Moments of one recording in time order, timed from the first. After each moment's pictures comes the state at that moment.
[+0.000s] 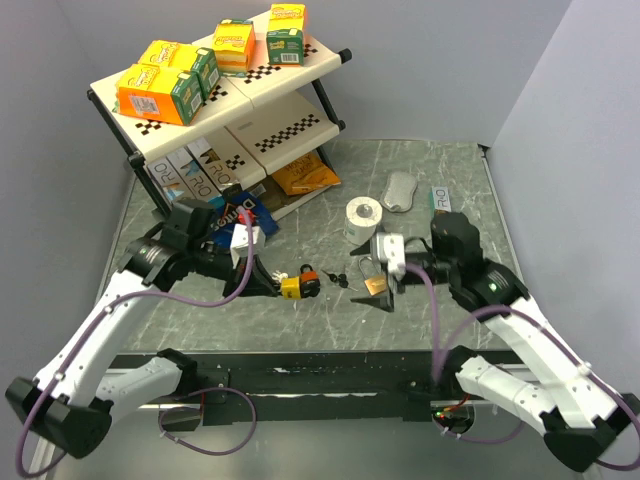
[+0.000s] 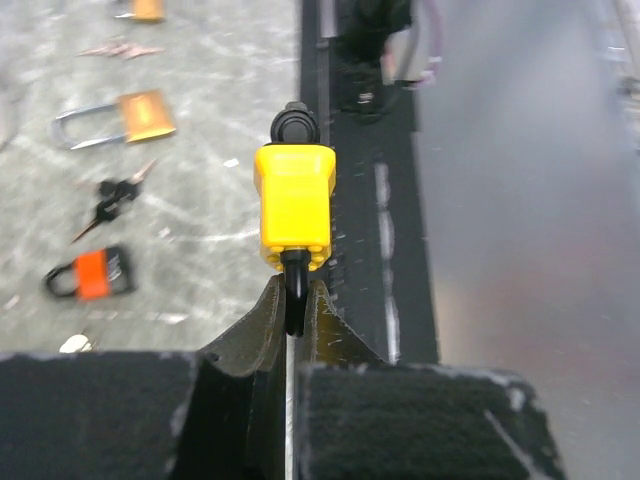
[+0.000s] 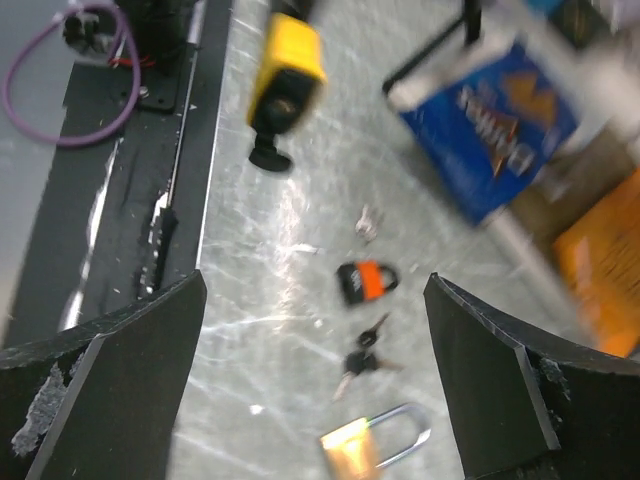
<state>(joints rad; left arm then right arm) -0.44 0.98 1.08 -0.88 1.08 0.51 0.58 0.88 1.00 -0.57 -0.83 -0.59</state>
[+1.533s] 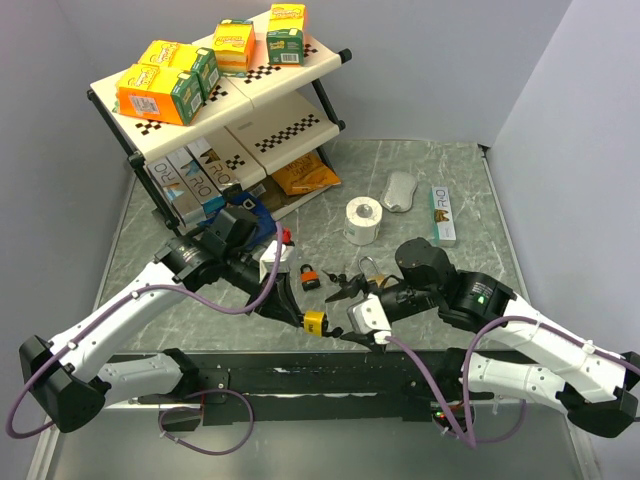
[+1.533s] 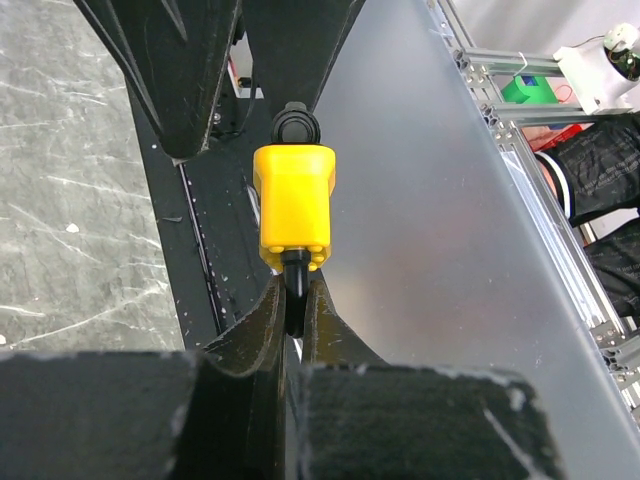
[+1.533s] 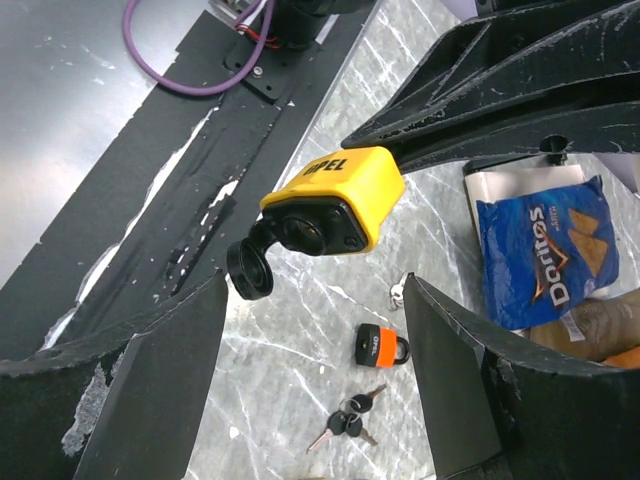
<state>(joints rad) -0.71 1.11 1.08 -0.79 1.21 0.42 1.00 0.86 1.01 -0.67 -0.70 -0.90</state>
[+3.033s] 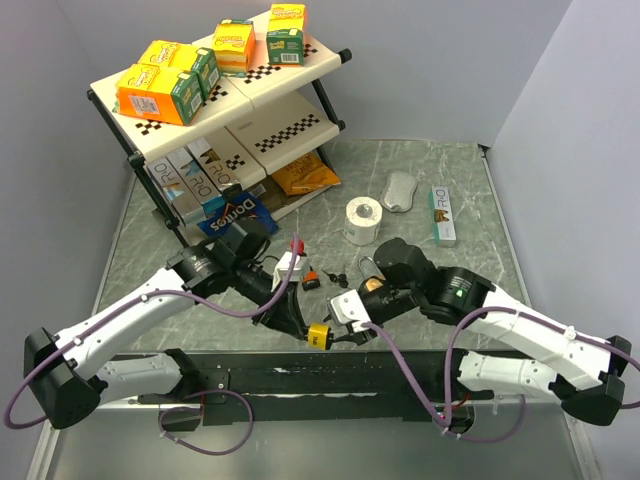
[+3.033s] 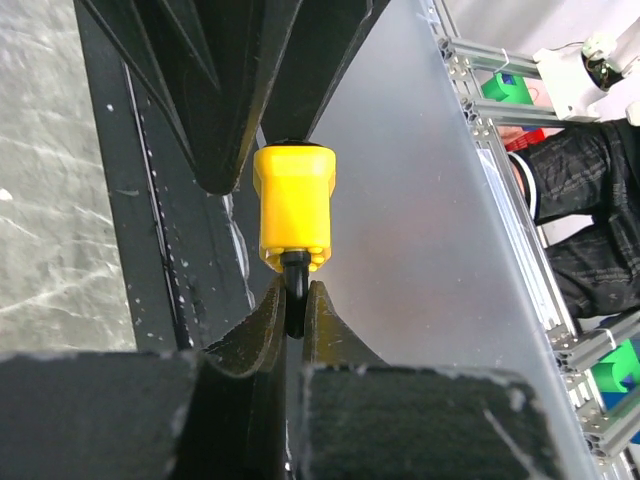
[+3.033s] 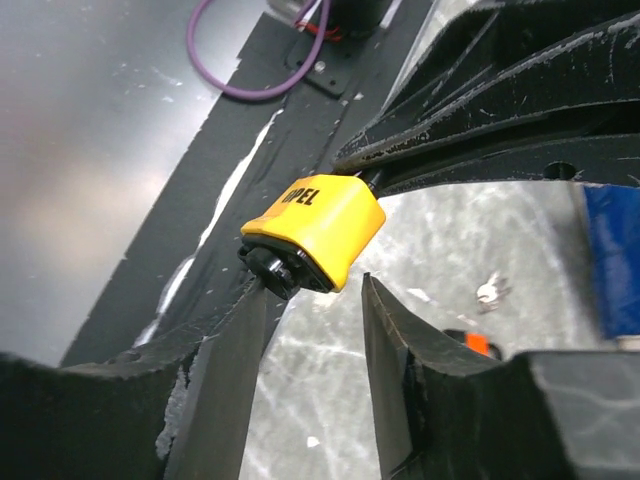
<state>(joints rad) -0.80 1.11 1.01 -0.69 1.15 0.26 1.02 0.95 1.02 -0.69 -0.72 -0.75</state>
